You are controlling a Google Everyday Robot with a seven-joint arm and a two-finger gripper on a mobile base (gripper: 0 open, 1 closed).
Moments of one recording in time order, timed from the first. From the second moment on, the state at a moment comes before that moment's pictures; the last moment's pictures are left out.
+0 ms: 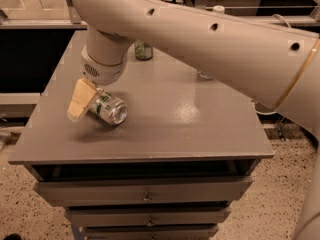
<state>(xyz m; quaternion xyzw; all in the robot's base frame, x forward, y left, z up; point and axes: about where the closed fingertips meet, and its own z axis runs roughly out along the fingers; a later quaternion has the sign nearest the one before) 0.552 0.140 0.863 -0.50 0.84 0.11 0.17</state>
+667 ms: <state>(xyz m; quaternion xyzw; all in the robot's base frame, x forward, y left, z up) 0.568 0.141 0.844 -0.47 0.86 0.09 0.18</state>
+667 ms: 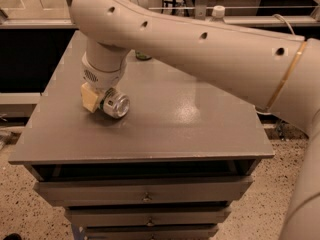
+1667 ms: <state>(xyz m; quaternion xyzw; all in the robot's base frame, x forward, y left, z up) 0.581 0.164 0.904 -0.47 0.78 0.26 0.33</state>
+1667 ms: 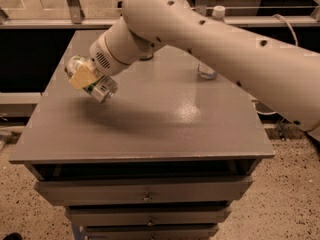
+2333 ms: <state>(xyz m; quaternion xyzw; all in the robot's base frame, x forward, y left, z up) 0.584 0.136 0.938 -0.42 0.68 0.43 0.43</state>
